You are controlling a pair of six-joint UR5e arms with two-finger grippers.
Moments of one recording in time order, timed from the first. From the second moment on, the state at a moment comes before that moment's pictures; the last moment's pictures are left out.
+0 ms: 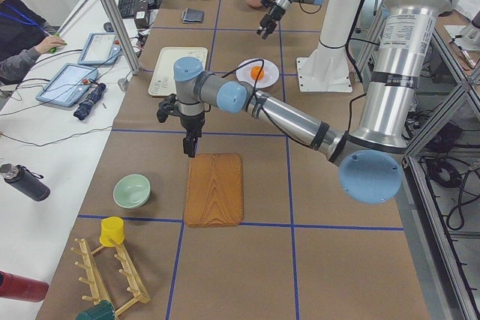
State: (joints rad) left arm -1.34 -1.70 -1.80 -1.48 -2.24 -0.25; right arm 0.09 -1.51 1.98 -0.63 1.06 2.00
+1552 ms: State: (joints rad) left arm -1.59 -1.52 -1.73 -1.49 -2.39 0.01; right arm 0.01 -1.25 1.78 -0.83 1.00 2.11
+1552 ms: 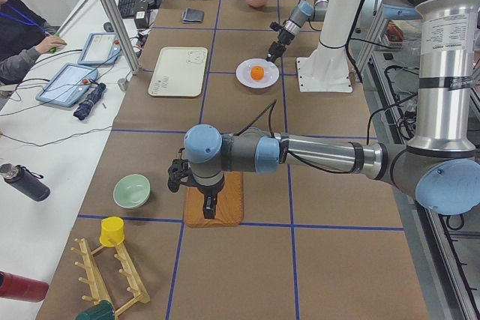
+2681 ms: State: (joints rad) left arm -1.59 -1.50 -1.73 -1.49 -2.39 0.01; right arm 0.03 -1.22 1.72 -0.81 0.96 2.12
